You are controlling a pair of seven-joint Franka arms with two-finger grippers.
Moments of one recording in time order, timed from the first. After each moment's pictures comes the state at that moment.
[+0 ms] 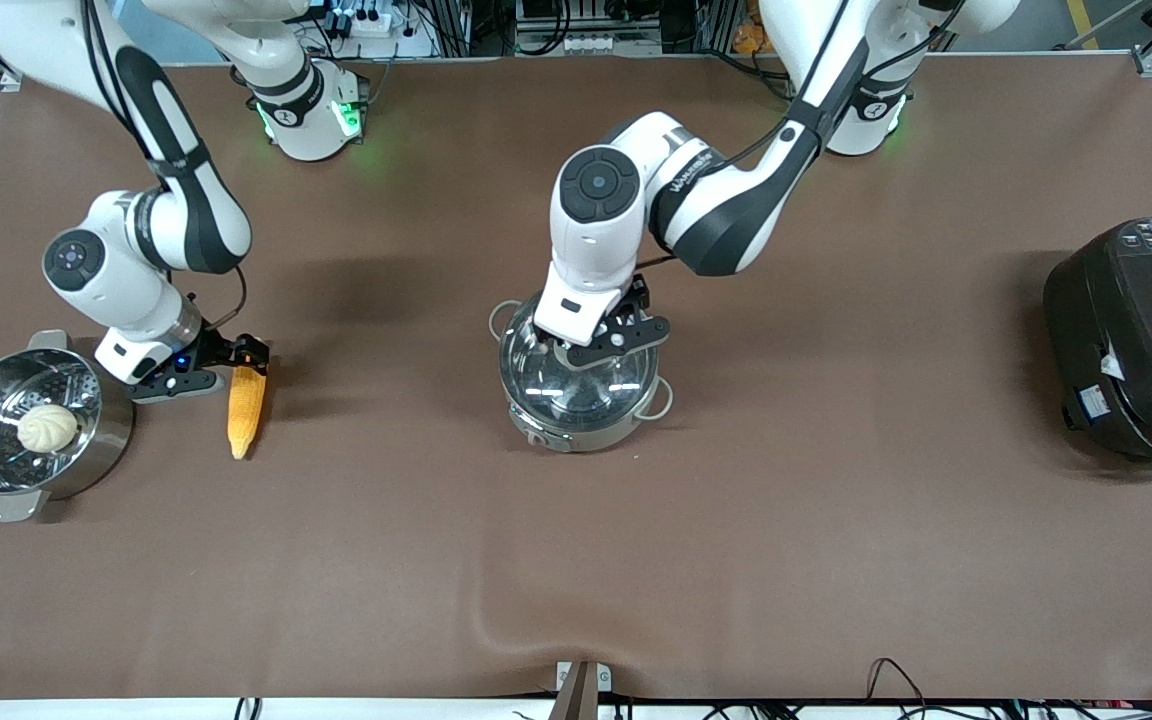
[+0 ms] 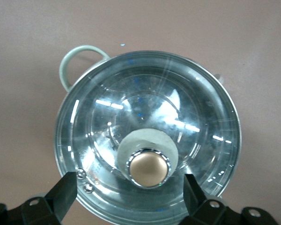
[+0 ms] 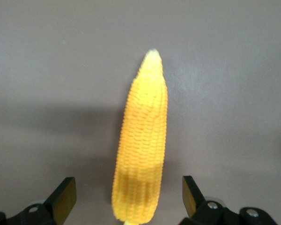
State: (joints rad) left arm -0.74 0.62 -0.07 -1.29 0.00 1.93 -1.12; right arm -0.02 0.27 -0.05 -2.33 0.02 2.65 -0.24
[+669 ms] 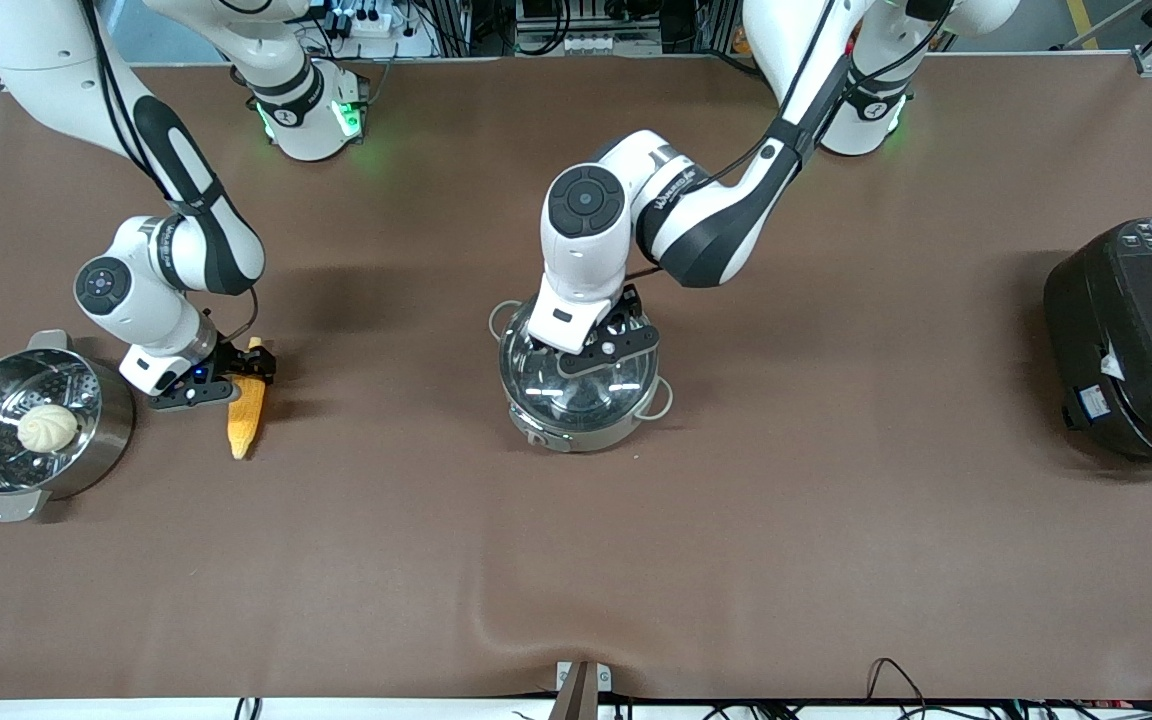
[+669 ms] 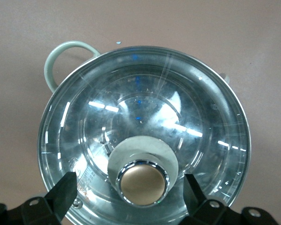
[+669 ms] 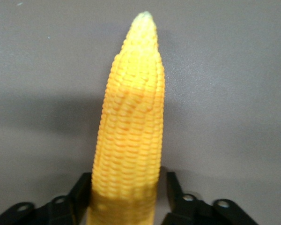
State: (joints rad) left arm -0.76 0.66 -0.05 -1.29 0.00 1.96 -1.12; right arm -0.03 0.38 -0.05 -2.32 0.02 2.73 -0.26
